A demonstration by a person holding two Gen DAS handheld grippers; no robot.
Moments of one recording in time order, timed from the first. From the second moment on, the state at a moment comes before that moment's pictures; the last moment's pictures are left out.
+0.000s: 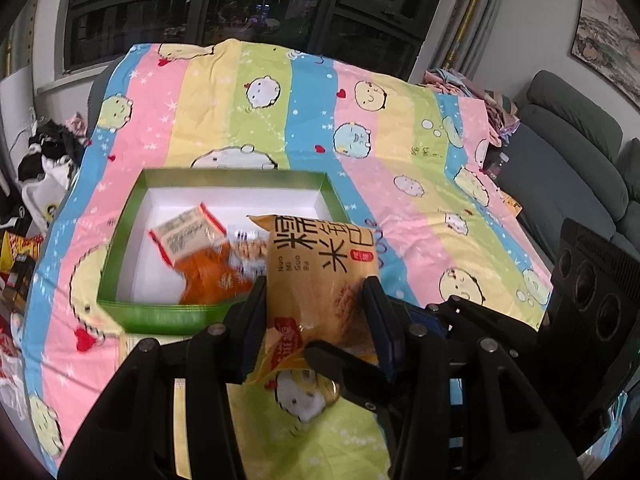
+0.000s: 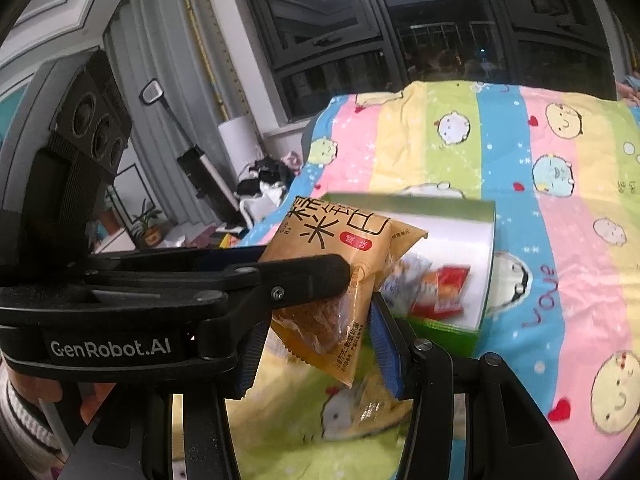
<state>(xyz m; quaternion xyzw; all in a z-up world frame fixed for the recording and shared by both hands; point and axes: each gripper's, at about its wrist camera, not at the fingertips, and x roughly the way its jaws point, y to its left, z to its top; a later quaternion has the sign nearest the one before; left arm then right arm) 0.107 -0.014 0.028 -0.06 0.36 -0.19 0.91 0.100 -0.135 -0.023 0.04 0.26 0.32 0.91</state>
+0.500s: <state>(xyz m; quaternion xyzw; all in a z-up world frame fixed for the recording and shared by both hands) 0.171 -0.004 0.050 -0.06 0.37 -0.19 0.91 0.163 -0.124 0.011 0.02 0.24 0.30 0.92</state>
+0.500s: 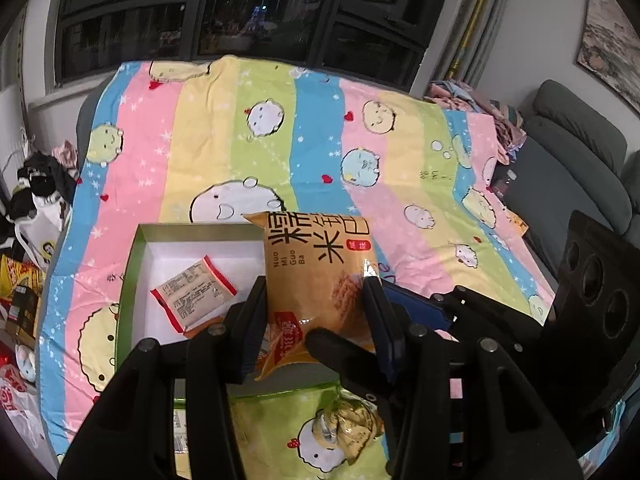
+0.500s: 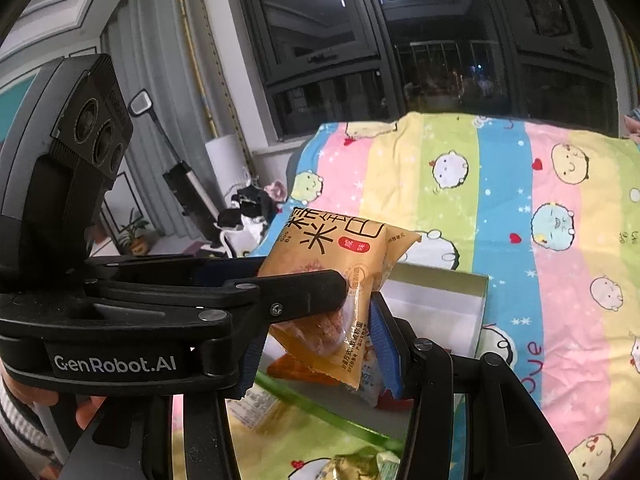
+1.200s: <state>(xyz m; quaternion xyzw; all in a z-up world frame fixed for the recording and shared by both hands) 0.215 0.011 -0.037 -0.10 0.45 -0.16 0.87 0.216 -0.099 -0.065 0.01 0.36 0.29 0.89</state>
